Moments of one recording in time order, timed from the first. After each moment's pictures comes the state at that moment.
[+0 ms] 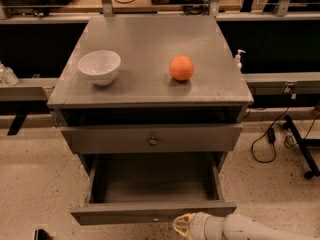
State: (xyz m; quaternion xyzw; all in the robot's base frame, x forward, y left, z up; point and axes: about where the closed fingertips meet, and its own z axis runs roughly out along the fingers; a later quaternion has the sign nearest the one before) arm 0.405 -0.080 0.372 -0.57 0.72 0.16 0.36
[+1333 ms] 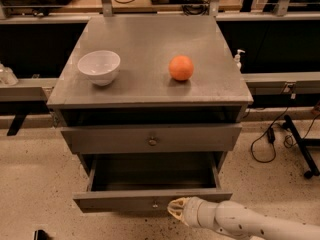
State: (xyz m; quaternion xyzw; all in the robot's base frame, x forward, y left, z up) arm 0.463 -0.061 0.393 -0.58 0.70 0.13 0.41
